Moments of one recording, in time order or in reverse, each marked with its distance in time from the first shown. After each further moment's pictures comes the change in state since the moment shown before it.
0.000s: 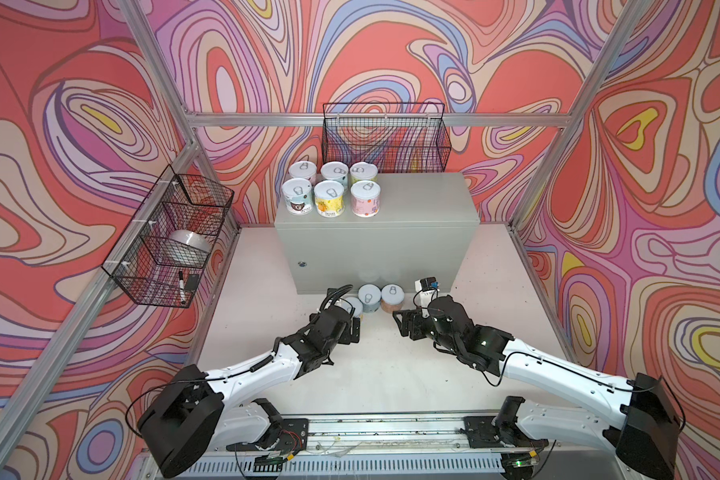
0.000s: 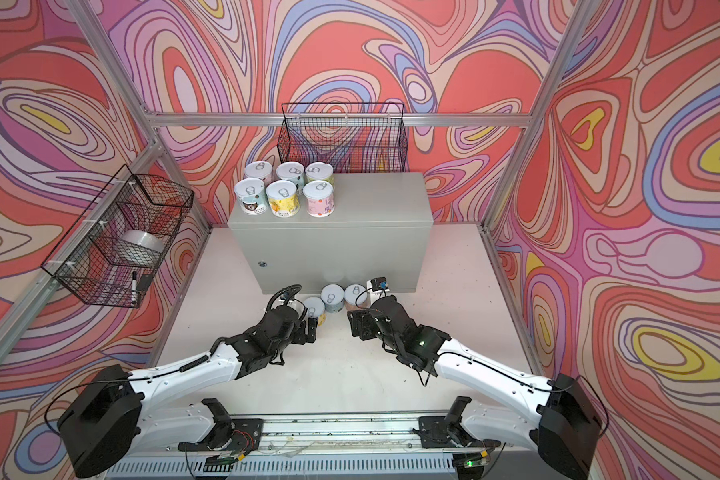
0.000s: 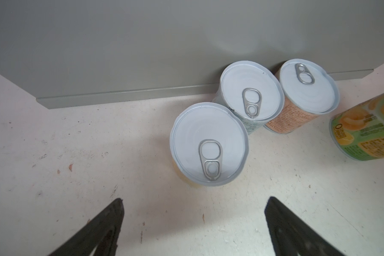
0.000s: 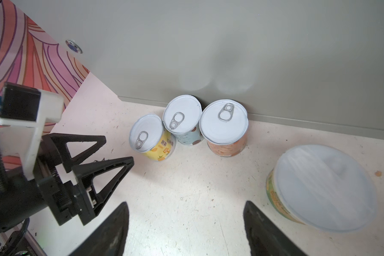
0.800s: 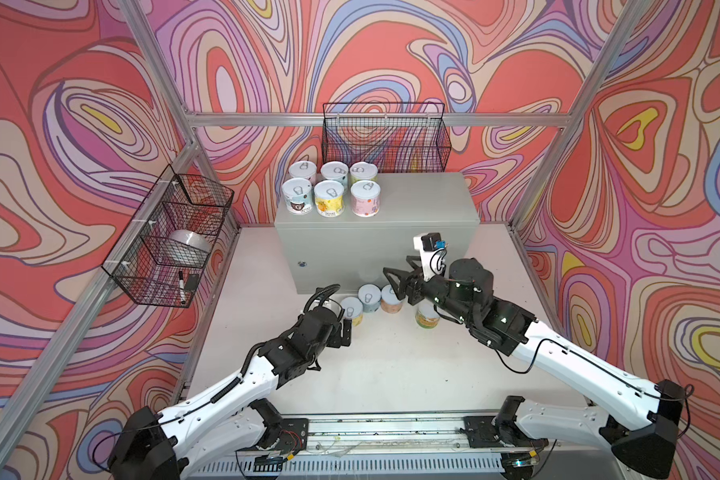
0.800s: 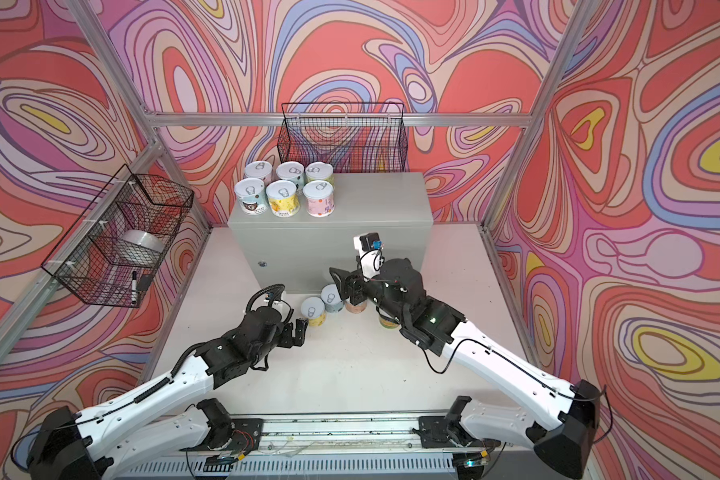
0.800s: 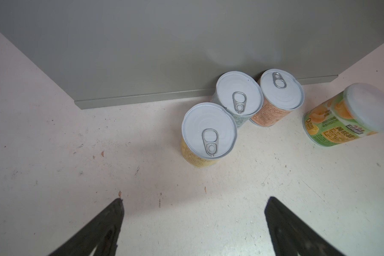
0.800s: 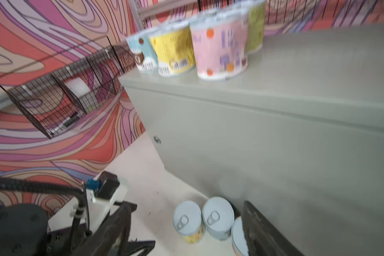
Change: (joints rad) left arm 0.000 -0.265 0.043 -0.279 0.022 0.002; right arm -0.014 0.017 0.326 0.019 -0.079 -0.269
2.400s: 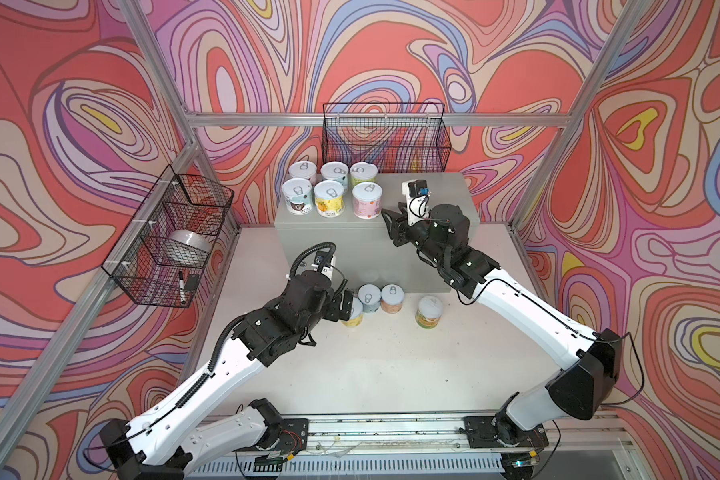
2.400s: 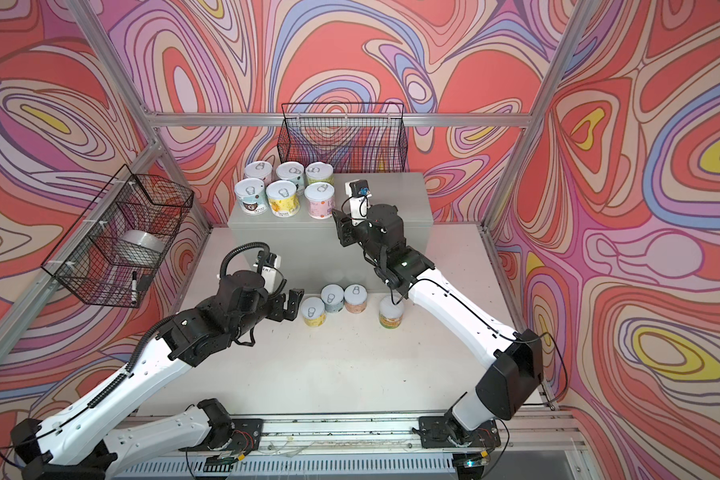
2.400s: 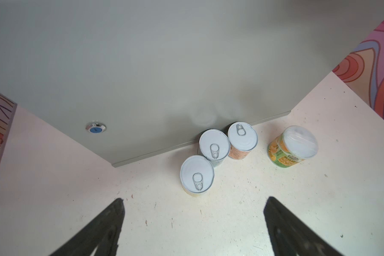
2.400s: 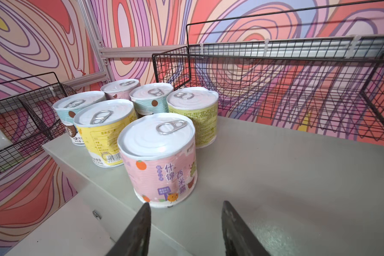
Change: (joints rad) left arm 0.001 0.006 0.478 -0.365 0.002 0.160; right arm -0.203 0.418 0.463 0.135 -0.029 -0.200
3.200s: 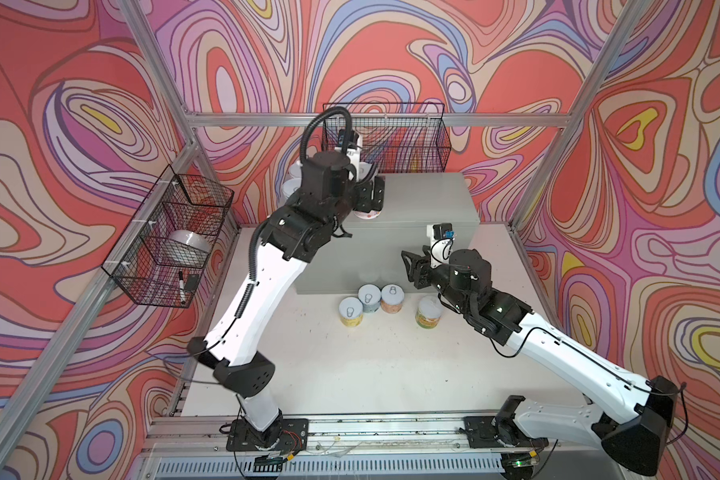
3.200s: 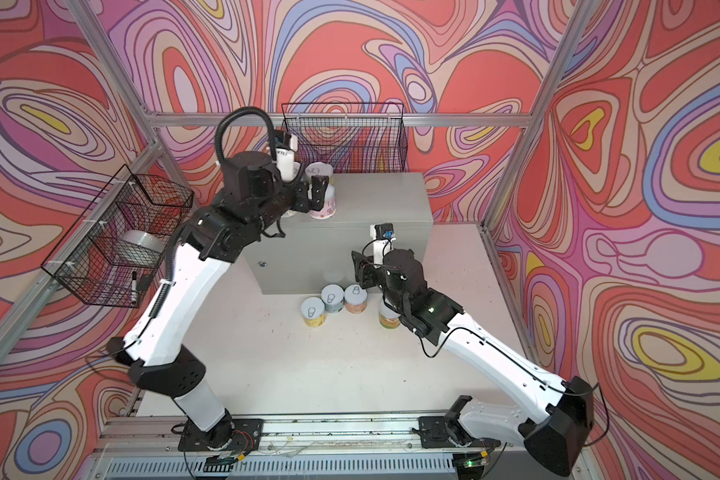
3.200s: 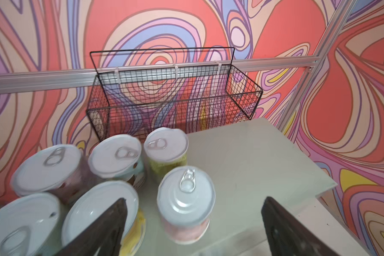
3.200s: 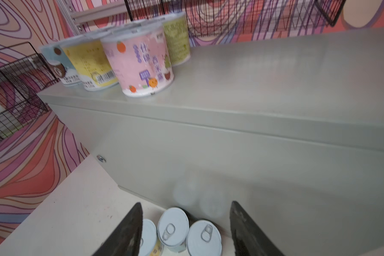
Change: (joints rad) left arm 0.109 0.652 1.133 -0.082 0.059 0.179; right arm 0.090 -0.346 -0.373 -0.104 0.166 0.142
